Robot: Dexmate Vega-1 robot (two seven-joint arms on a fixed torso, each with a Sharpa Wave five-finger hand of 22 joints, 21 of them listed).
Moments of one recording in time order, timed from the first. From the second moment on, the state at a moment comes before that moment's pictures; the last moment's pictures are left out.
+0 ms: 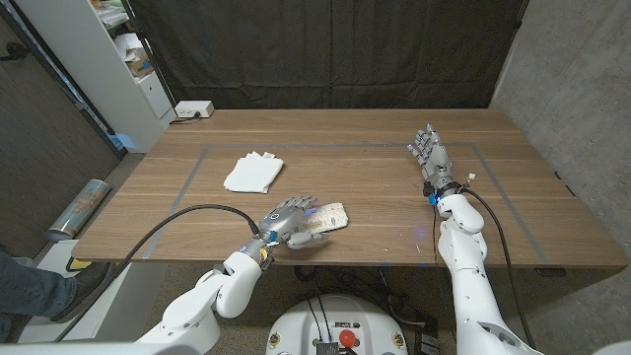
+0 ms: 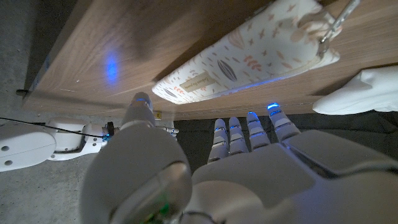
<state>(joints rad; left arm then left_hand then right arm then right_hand) 1.41 0.74 0.45 -2.11 0.77 0.24 0.16 0.66 -0.11 0.22 -0.12 0.31 0.12 0.08 0.22 0.19 0.05 0.09 0.27 0.23 0.04 0.12 0.21 0.19 0.01 0.21 0.26 0.18 -0.94 0.14 0.32 -1.34 0.10 0.25 0.41 0.26 -0.08 0.23 0.01 0.37 0.10 0.06 0.20 0.18 0.05 0.08 0.20 0.19 -0.02 0.04 0.20 0.21 0.20 0.01 0.23 0.17</state>
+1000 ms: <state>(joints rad) 1.40 0.72 0.49 -2.08 0.73 0.26 0.19 0.76 -0.03 0.26 -0.15 0.31 0.20 0.07 0.23 0.19 0.11 0.07 0.29 0.23 0.11 0.11 0.23 0.19 0.06 0.21 0.26 0.19 -0.95 0.15 0.34 -1.32 0.10 0.26 0.42 0.26 -0.08 0.23 0.01 0.37 0.10 0.06 0.20 0.18 0.05 0.08 0.20 0.19 -0.02 0.04 0.20 0.21 0.20 0.01 0.22 0.17</state>
